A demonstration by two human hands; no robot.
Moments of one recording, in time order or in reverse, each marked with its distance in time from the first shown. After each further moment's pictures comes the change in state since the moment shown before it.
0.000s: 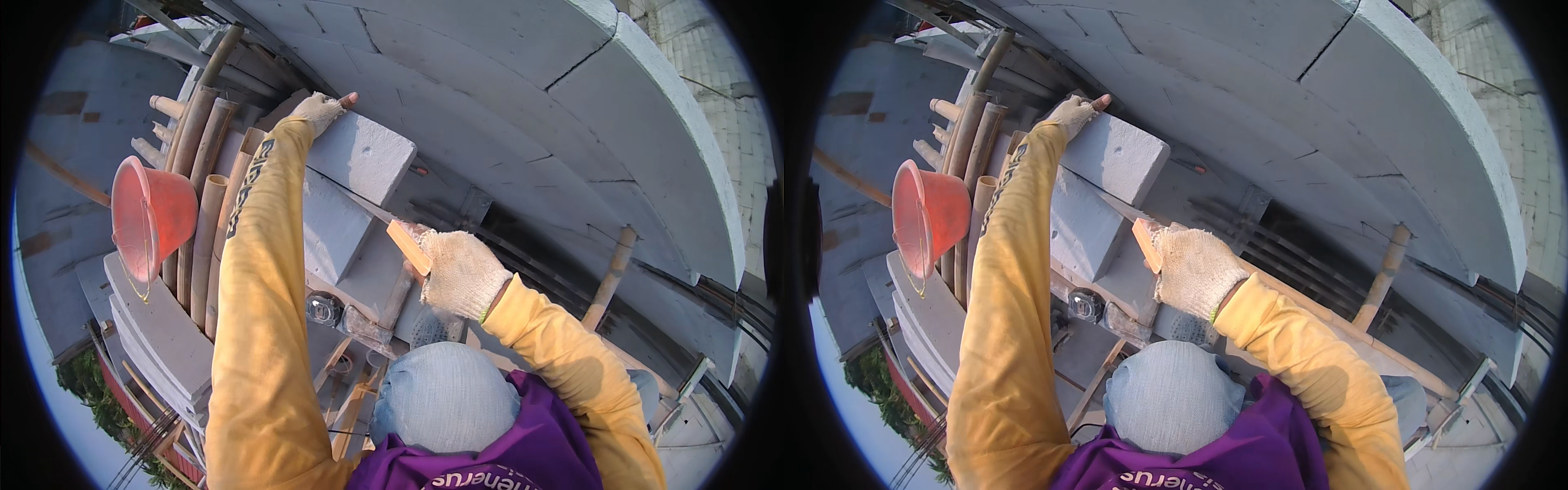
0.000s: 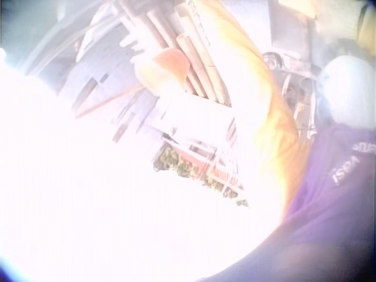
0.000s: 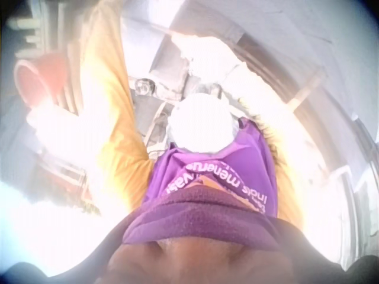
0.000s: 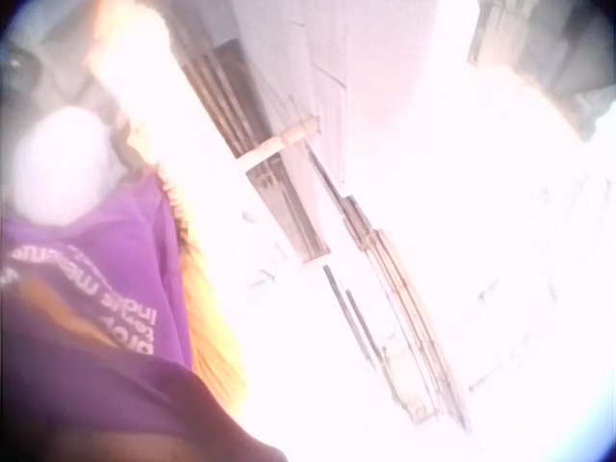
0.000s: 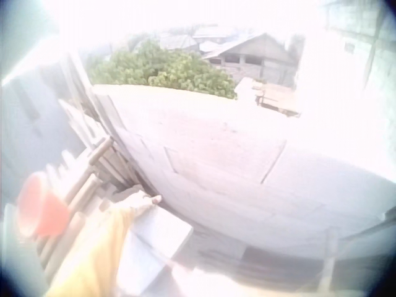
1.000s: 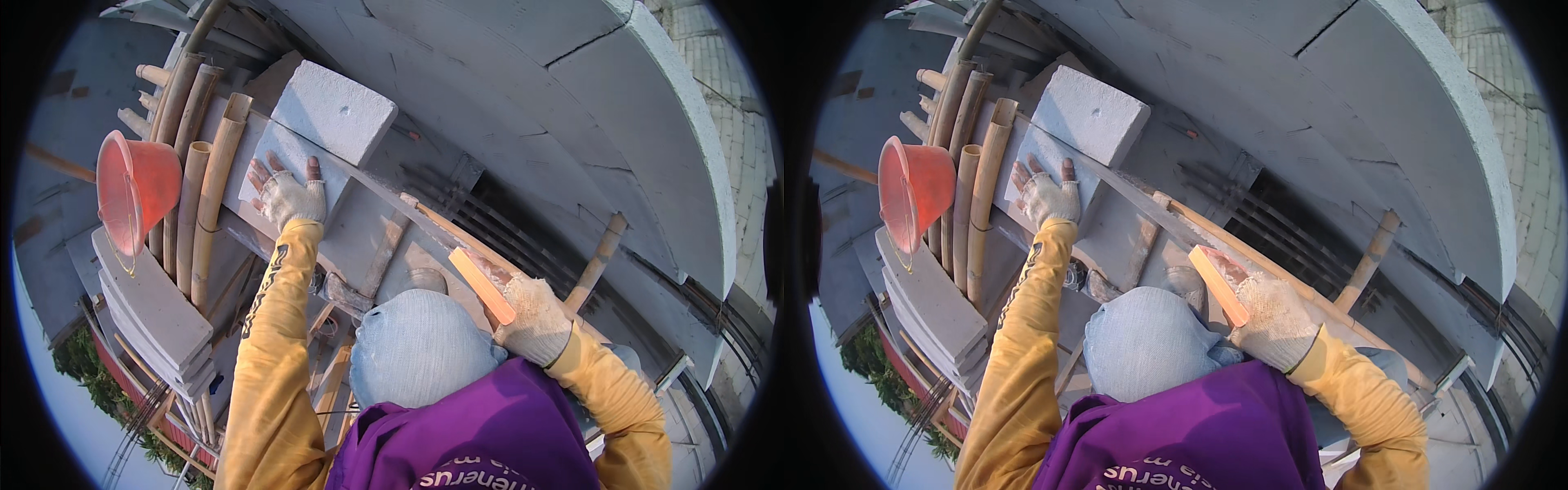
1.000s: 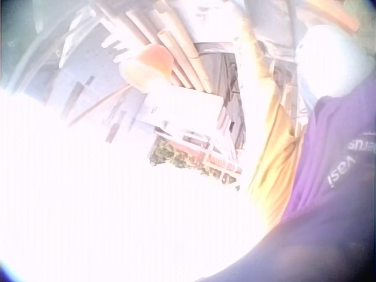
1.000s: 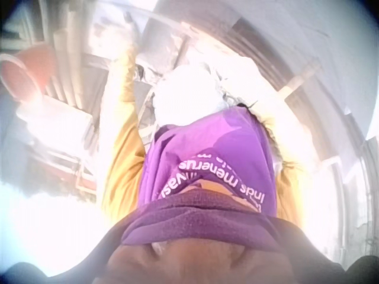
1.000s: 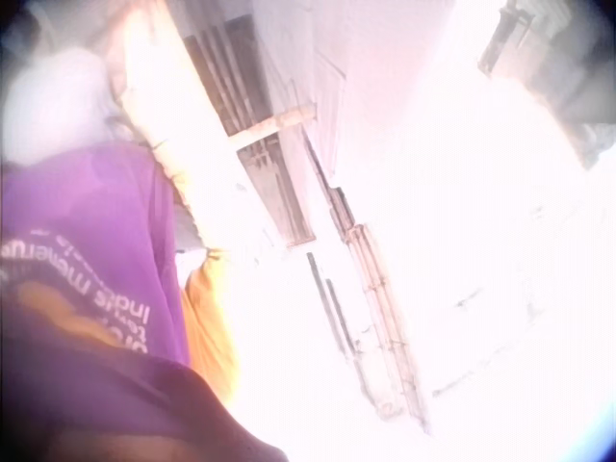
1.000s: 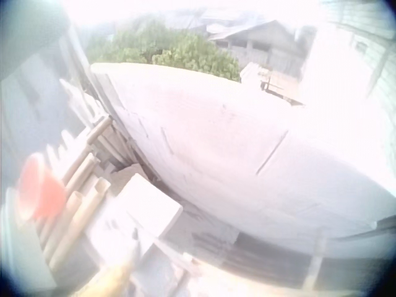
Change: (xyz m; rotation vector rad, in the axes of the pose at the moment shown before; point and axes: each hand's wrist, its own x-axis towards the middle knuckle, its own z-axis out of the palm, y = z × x) left_hand -0.185 -0.042 0.134 0.245 0.535 -0.447; right_hand -0.110 0.015 -0.066 0.009 -0.194 0.077
